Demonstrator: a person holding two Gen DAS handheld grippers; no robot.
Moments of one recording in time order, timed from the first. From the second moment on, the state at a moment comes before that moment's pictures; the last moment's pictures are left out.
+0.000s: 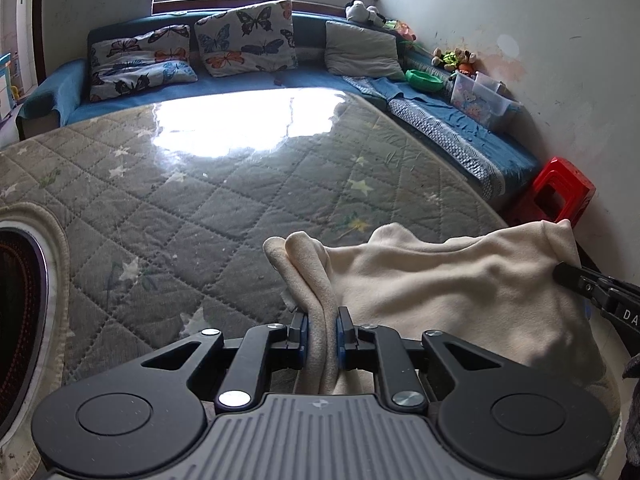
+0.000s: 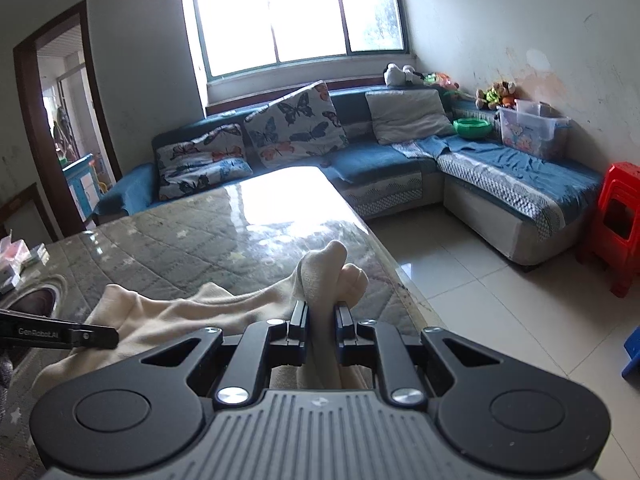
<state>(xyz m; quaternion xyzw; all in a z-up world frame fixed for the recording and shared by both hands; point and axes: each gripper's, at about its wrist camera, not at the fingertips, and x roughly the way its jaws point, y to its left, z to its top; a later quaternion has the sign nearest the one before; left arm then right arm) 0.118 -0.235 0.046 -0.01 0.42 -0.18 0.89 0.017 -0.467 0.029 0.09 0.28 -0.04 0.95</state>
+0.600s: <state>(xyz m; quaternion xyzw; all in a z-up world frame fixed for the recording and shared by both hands) 0.104 -0.215 0.040 -0.02 0.43 -0.19 0.88 0.024 -0.463 0.002 0.06 0.33 -0.05 0.94</state>
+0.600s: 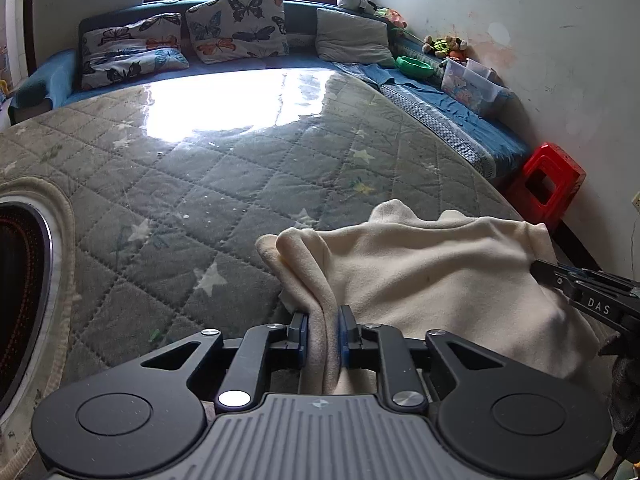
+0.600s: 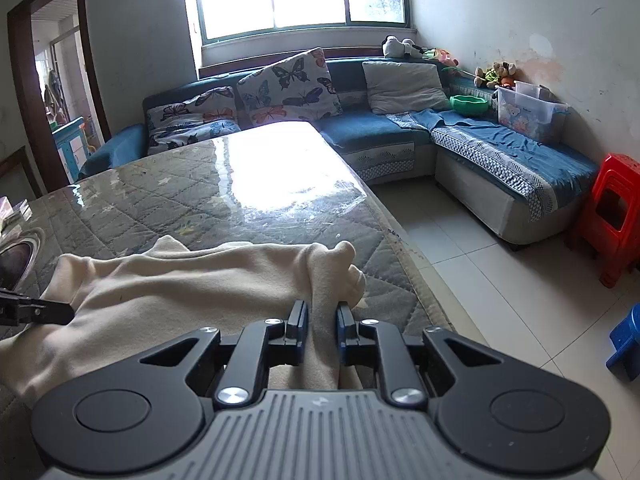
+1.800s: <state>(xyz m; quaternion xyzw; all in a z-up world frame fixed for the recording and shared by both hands) 0.137 -0.216 0.038 0.01 0.41 -0.14 0.90 0.080 -0.420 0.007 0.03 0.33 0.00 0.94</state>
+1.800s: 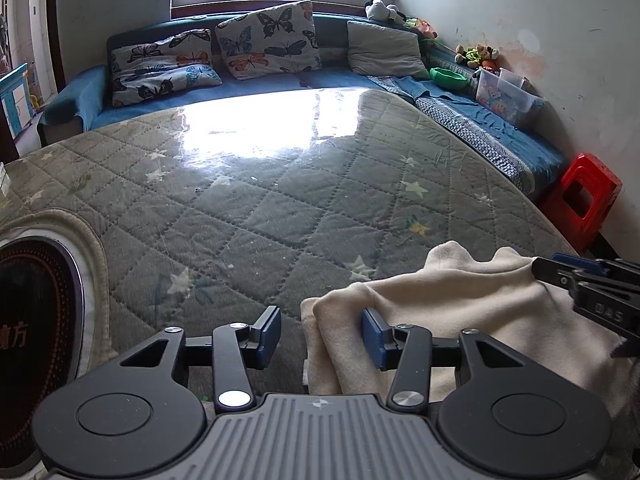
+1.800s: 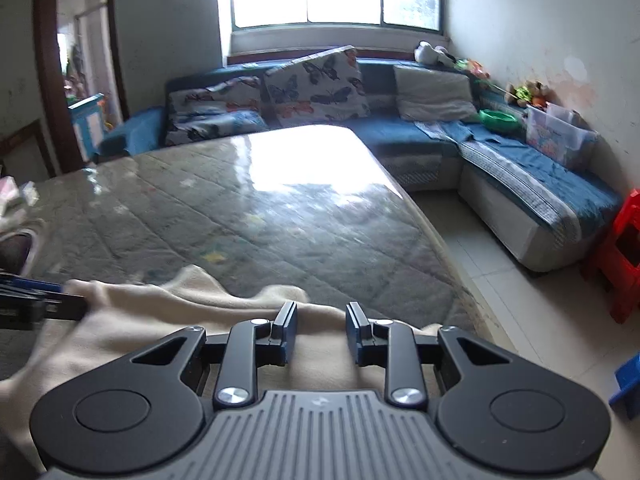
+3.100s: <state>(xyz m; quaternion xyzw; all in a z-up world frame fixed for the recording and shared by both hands) 0.148 -0.209 0.031 0.02 0.40 -0.14 0.91 0.087 -0.351 0.010 -0.01 0.33 0.07 0.94</state>
